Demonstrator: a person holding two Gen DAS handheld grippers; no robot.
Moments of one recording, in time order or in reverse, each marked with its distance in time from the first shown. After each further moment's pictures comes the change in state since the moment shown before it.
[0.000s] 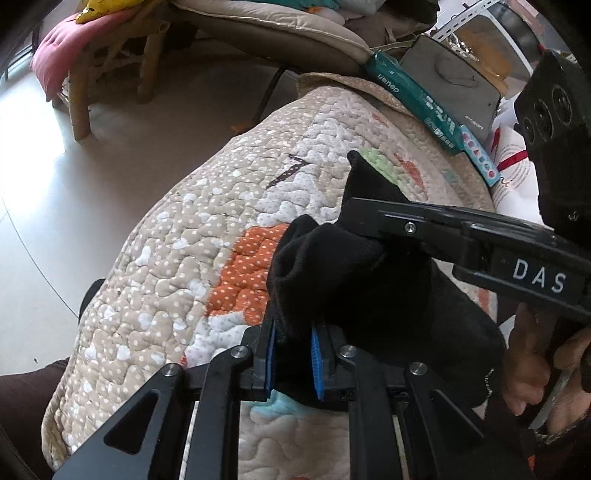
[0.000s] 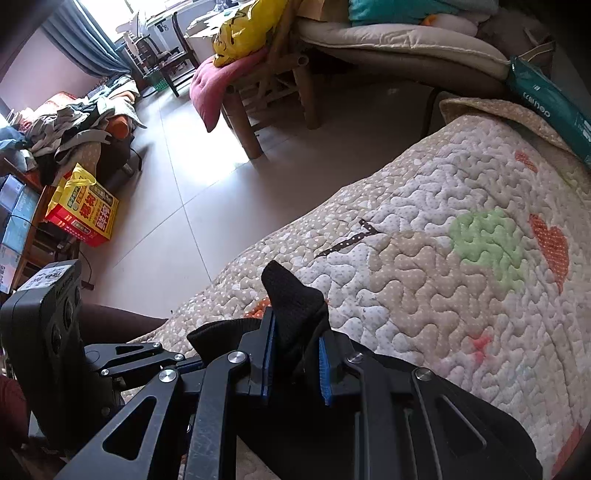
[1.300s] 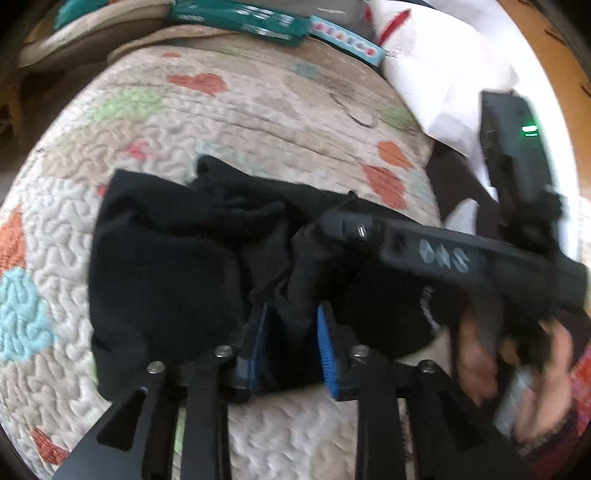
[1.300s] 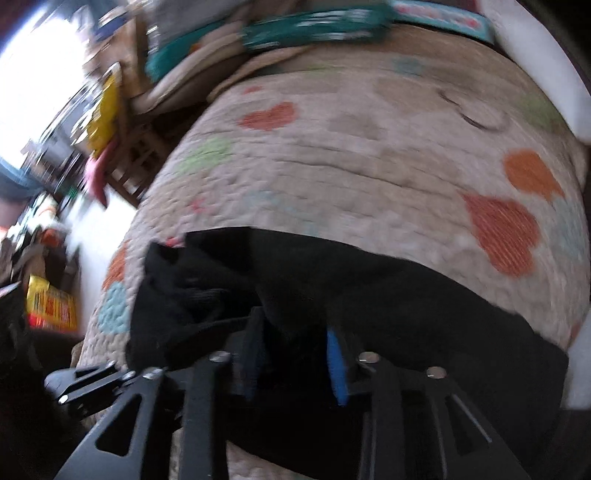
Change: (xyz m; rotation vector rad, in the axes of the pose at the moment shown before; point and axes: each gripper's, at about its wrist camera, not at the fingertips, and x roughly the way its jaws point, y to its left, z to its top) left arm 0.052 -0.233 -0.090 0.366 0.184 -0.130; right arm -0.125 -0.184 -0.212 0.528 -0.152 -0.184
